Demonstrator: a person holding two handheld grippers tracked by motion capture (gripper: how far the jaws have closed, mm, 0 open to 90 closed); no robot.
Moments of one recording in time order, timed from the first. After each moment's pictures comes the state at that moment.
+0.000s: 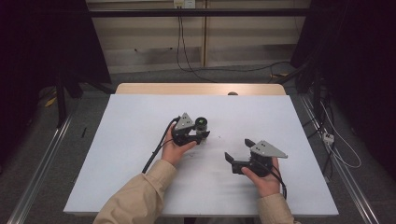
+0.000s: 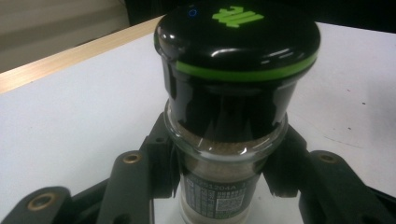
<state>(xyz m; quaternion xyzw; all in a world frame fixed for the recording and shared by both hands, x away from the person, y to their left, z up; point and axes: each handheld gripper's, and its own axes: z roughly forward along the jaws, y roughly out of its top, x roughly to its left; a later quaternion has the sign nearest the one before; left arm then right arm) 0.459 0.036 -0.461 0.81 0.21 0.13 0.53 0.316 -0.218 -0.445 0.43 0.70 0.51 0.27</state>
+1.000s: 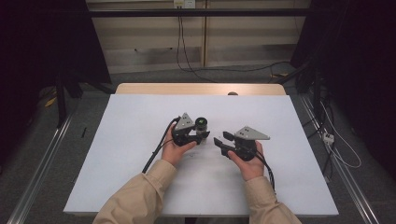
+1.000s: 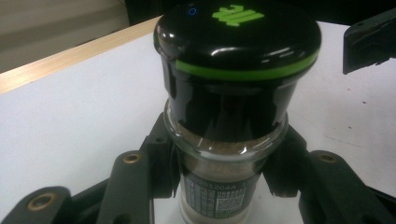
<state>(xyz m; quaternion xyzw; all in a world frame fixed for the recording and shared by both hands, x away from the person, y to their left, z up) 0.459 0.036 -0.461 0.81 0.21 0.13 0.53 0.360 -0.186 -0.433 0.43 0.71 0.51 0.23</state>
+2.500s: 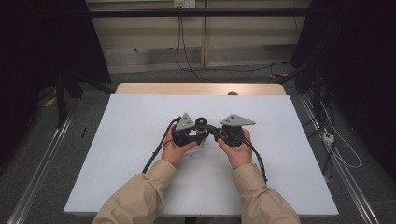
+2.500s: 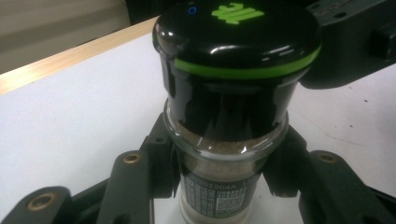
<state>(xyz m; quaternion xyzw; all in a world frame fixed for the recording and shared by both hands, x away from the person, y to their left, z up) 0.458 0.036 -0.461 0.81 0.20 0.13 0.53 0.394 -0.157 -0.416 0.40 0.73 0.50 0.22</state>
